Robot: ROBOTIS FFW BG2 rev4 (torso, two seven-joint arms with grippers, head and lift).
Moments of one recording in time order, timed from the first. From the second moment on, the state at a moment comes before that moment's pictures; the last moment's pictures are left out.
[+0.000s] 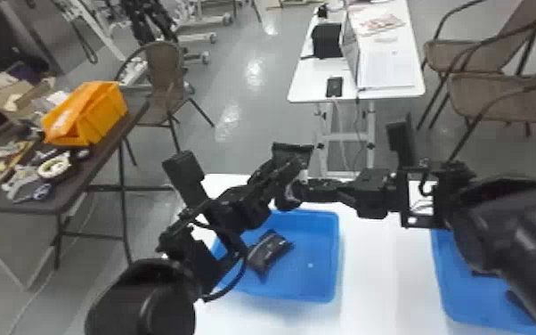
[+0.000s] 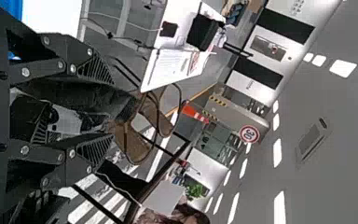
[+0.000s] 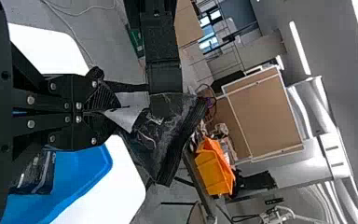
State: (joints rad) left arm 0.19 0.07 0.10 -2.07 0.55 0.57 -0.23; right arm -0.46 -0.08 0.47 -1.23 -0.32 0.43 0.93
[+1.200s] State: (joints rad) left arm 0.32 0.00 0.15 -1.88 0.13 0.33 -0.19; right arm -0.13 -0.07 0.08 -1.44 -0.19 0.39 0.72
